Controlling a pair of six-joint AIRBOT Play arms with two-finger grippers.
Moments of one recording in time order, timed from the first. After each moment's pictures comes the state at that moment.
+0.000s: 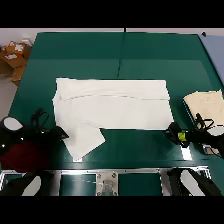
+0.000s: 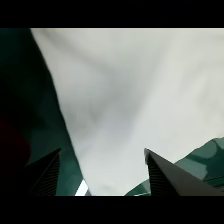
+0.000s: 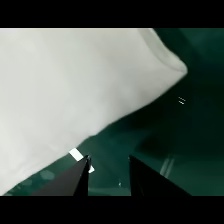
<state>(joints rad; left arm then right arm) 0.17 -0.88 0.37 0.97 -1.11 -1.49 -0.45 -0.86 0.30 -0.97 0.96 1.67</state>
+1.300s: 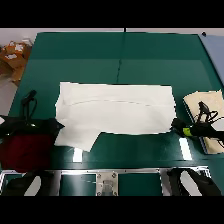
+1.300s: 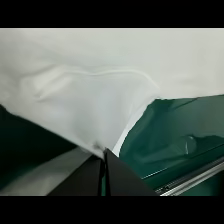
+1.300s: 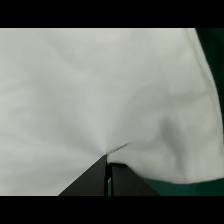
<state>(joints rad) 0.17 -0.70 0.59 0.90 -1.26 -1.33 -0.35 -0.77 0.47 -1.21 1.05 1.68</state>
